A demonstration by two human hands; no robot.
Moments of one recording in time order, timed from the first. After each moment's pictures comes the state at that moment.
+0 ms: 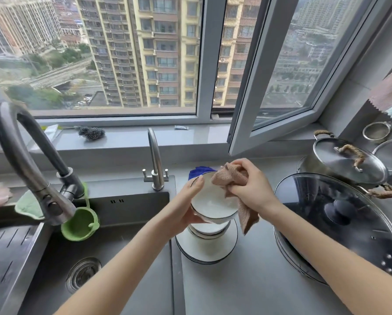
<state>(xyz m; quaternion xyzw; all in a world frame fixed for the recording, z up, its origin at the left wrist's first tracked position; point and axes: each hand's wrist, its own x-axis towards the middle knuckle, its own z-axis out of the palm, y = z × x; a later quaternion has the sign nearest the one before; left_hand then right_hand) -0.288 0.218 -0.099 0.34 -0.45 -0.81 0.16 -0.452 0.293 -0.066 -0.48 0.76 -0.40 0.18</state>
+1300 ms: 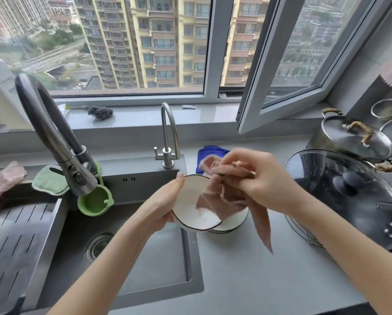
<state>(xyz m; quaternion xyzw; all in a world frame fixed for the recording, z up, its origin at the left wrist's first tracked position) -0.213 0.226 -0.116 0.47 -0.52 -0.70 0.11 -0.372 0.338 -0.017 -0.63 0.62 -0.39 0.25</state>
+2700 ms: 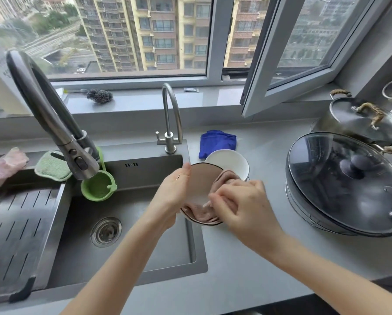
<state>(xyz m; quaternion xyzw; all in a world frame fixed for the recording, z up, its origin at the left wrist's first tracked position) -0.210 0.257 -0.104 0.49 -0.53 -0.66 0.22 -0.323 0.367 -0.088 -0.62 0.69 -0.36 0.07</state>
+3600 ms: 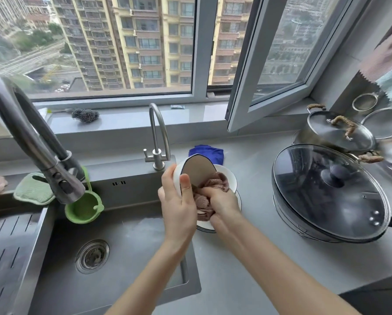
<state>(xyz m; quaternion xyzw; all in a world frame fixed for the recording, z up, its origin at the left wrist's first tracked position) -0.242 0.282 -0.108 0.46 -0.58 -0.51 0.43 -0.321 0.296 -0.112 0.02 0.57 -0.69 0.45</state>
